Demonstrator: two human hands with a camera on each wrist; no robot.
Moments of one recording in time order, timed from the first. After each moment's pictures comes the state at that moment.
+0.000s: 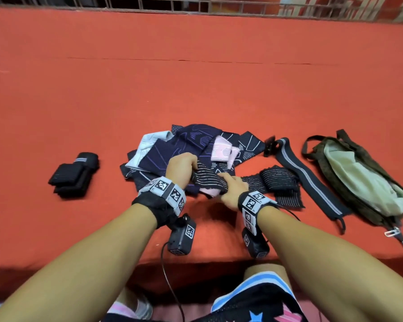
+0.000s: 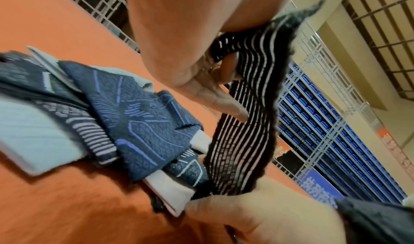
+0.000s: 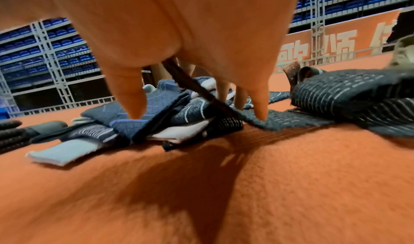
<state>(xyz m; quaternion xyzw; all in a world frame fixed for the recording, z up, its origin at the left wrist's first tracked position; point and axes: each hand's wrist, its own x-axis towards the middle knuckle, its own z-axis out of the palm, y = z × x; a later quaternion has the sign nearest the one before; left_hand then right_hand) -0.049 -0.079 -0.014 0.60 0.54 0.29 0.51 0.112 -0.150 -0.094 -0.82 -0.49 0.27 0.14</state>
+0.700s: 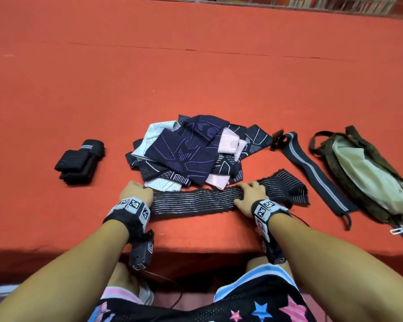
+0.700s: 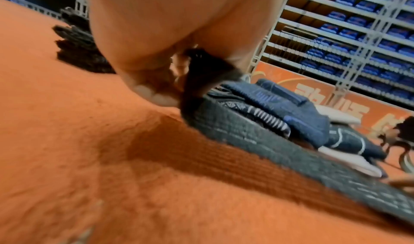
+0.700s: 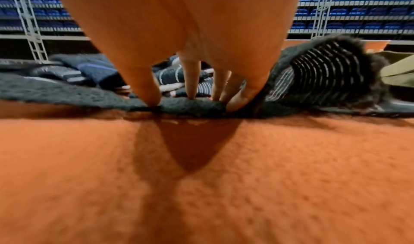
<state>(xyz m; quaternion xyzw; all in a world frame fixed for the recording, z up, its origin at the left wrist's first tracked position) -0.166 -0.074 -0.101 0.54 0.76 0.18 0.31 0.126 -0.182 -0.124 -0.85 -0.49 0.20 0.03</state>
